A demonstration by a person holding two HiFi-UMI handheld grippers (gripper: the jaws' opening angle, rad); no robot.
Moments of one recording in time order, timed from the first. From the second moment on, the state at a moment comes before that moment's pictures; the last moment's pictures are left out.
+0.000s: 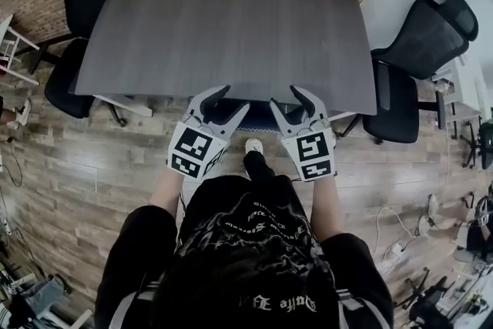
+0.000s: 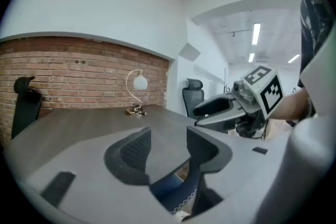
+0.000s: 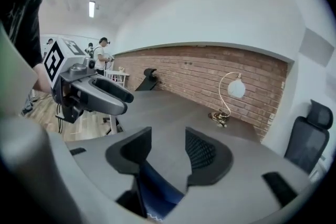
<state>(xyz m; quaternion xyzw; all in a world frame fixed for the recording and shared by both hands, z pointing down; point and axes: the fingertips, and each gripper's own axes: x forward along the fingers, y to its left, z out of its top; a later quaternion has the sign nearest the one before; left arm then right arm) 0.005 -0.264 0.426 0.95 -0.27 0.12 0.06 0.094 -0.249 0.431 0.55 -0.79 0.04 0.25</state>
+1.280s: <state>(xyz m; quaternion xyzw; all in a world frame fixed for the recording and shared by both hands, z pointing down) -0.032 -0.249 0.342 0.92 -0.39 -0.05 0.05 0.080 -0.218 0.353 0.63 -0.77 -0.04 0.07</state>
